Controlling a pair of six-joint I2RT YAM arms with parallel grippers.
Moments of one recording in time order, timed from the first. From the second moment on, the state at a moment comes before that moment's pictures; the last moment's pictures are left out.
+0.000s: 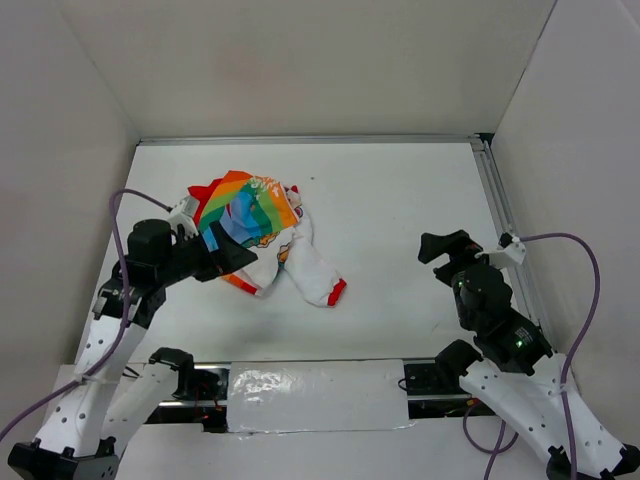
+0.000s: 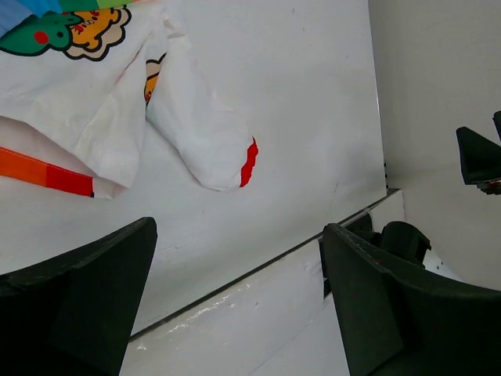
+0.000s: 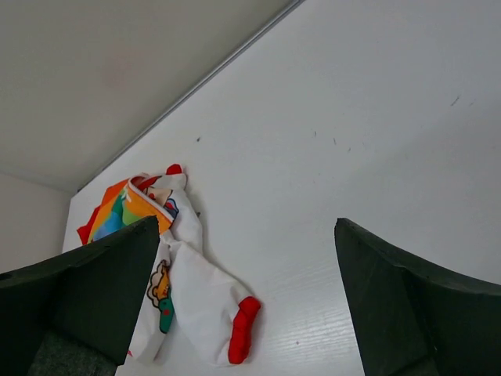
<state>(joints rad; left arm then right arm) -0.20 0.73 0.85 -0.63 0.45 -0.64 0.60 0.39 0.67 -0.54 0.66 0.82</state>
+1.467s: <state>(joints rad) 0.08 1.41 0.92 -0.72 0.17 -0.87 0.86 1.78 1.08 -0.37 0.23 0.67</state>
